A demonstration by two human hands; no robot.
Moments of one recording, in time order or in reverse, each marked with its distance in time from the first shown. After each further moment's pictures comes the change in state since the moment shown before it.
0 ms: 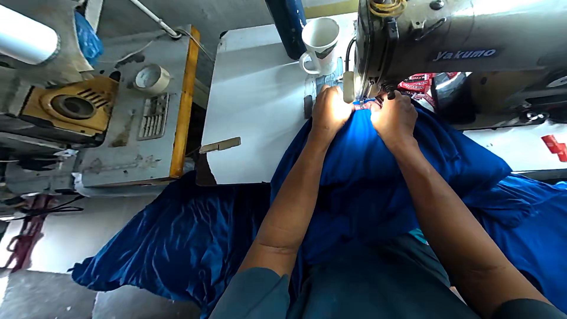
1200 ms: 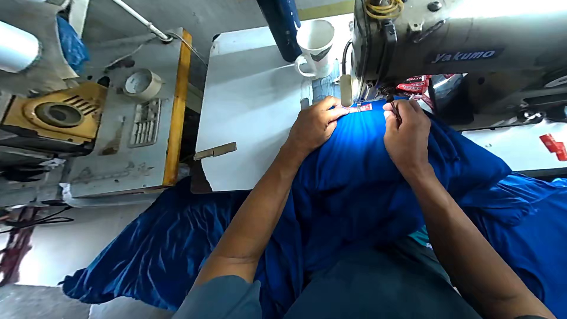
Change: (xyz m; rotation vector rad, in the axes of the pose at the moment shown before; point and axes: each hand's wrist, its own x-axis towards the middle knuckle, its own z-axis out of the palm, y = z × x) left_hand -0.019 -0.055 -0.017 0.116 0.039 0.745; right_hand -0.032 0.040 0.001 0.234 0.297 -0.296
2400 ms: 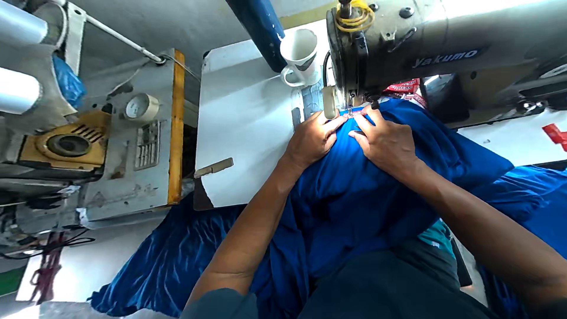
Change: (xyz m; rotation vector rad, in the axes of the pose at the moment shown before) left_hand 0.004 0.009 0.008 0.045 -0.091 0.036; right_hand 0.000 0.013 0.014 -0.328 -0.297 -0.269
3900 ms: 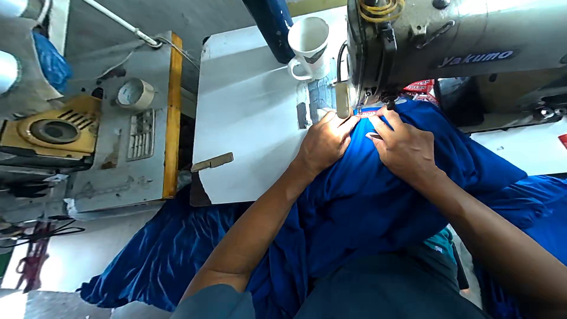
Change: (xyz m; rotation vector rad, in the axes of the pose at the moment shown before) left_hand 0.000 0.020 0.009 0.065 0.029 -0.039; right_hand -0.013 0.008 -0.008 -0.031 -0.007 -0.032
